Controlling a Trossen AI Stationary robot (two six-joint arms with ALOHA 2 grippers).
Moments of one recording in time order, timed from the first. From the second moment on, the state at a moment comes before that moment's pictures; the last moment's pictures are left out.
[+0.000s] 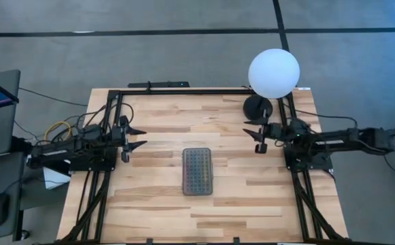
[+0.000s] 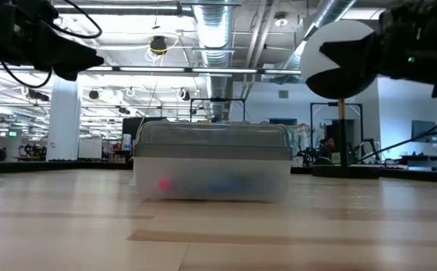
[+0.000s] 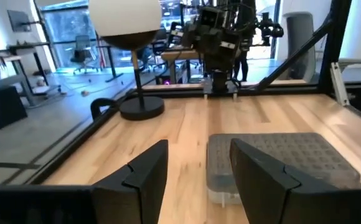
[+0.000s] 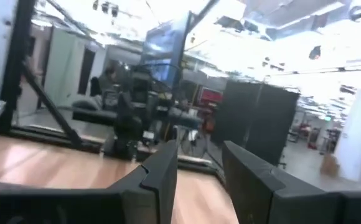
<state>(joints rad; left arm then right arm) 0.14 0.00 0.14 -0.16 0.01 0.07 -0.29 0.88 0.01 1.13 -0.19 -0.27</state>
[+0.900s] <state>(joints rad) 0.11 0.00 0.13 -0.17 -0.11 0.13 0.21 0.34 0.01 0.33 0.32 -0.22</state>
